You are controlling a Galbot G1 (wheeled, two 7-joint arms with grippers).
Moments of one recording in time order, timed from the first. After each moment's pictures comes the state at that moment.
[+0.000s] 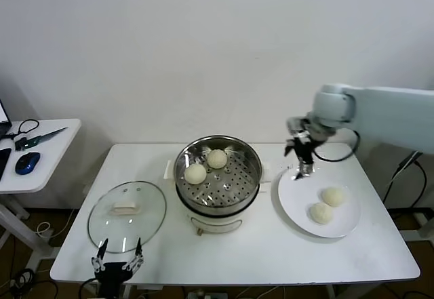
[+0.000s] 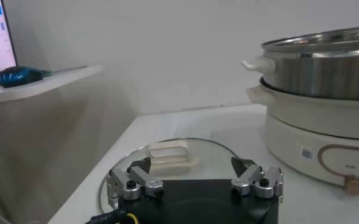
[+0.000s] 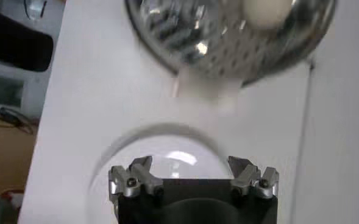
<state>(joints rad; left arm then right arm) 1.80 -1.47 -0.60 -2.03 -0.02 0.02 -0.12 0.82 0.72 -1.73 1.45 0.50 -0.29 -0.96</state>
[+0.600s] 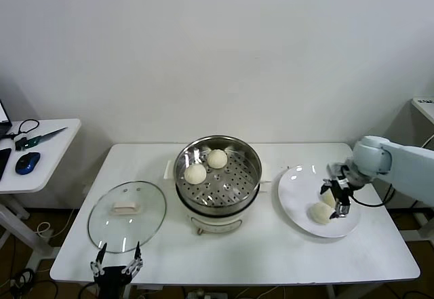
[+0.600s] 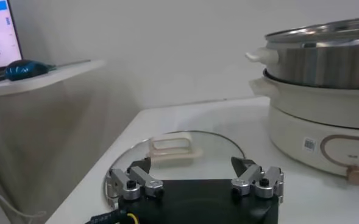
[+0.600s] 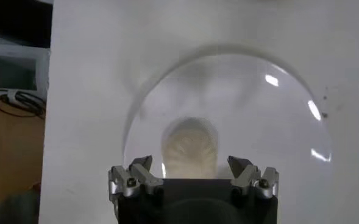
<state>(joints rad) 1.82 -1.49 -0.61 -2.02 0.00 0.02 -0.12 0.37 0.56 -1.39 1.34 0.24 -0.25 -0.96</state>
